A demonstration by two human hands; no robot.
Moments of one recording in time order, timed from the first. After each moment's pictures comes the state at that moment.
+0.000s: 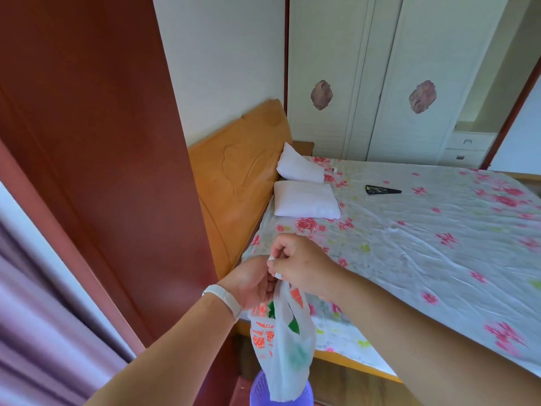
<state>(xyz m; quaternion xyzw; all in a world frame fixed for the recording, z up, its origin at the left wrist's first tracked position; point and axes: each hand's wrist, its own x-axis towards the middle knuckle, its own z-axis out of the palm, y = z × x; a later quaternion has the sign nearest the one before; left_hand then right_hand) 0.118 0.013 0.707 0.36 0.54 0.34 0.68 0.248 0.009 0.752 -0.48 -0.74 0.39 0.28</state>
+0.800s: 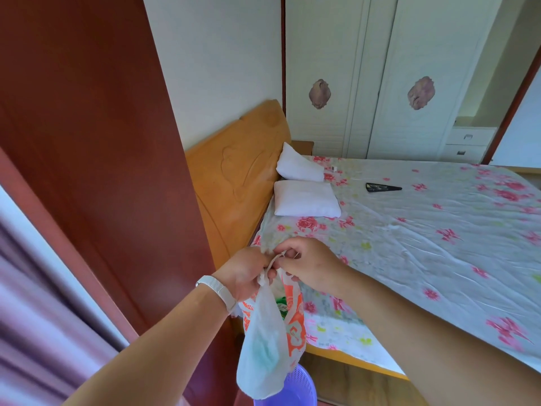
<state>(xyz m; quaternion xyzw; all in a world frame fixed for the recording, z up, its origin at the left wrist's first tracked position) 0.122 0.005 0.737 0.34 0.57 0.41 0.62 0.272 0.021 0.736 -0.48 -0.74 0.39 0.27</state>
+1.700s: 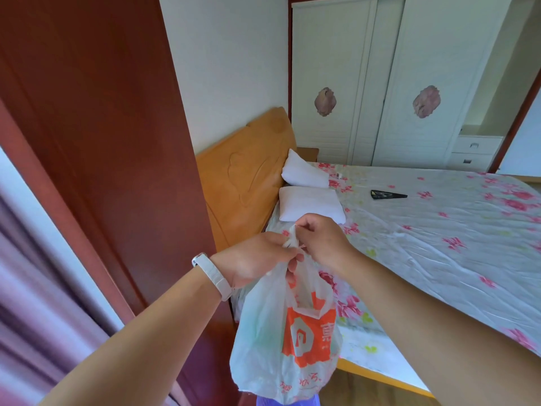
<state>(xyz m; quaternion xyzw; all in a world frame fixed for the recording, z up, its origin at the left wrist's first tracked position) 0.120 -0.018 0.793 0.63 0.51 0.27 0.52 0.269 0.041 0.763 -0.52 -0.68 0.36 0.38</state>
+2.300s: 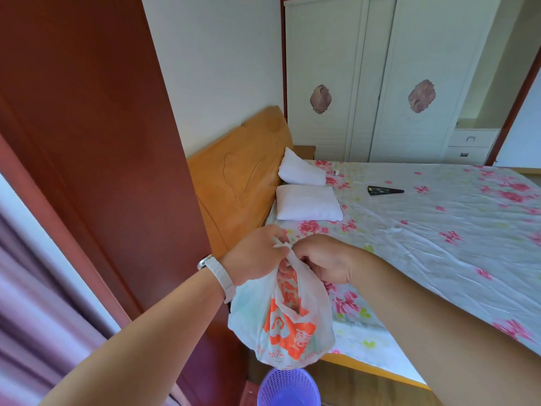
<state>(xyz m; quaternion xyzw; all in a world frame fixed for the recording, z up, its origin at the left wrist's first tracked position) 0.136 -0.004 0.780 0.68 0.62 0.25 0.32 0.293 0.039 0.751 -0.40 -0.55 0.71 0.19</state>
